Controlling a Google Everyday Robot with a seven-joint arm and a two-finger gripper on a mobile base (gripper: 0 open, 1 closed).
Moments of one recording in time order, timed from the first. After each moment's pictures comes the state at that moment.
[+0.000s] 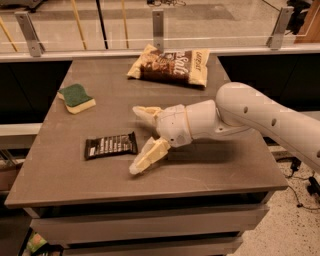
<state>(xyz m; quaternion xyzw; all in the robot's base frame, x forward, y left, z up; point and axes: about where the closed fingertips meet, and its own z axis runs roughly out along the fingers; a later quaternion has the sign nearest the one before) 0.506 0.067 0.834 -0.60 0.55 0.38 0.44</state>
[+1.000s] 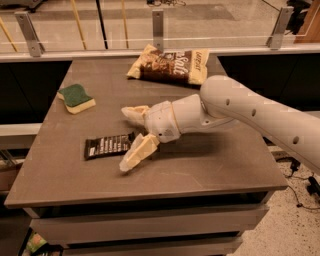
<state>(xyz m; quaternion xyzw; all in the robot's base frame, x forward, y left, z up) 0.512 0.093 0.829 -0.61 0.55 0.40 0.40</state>
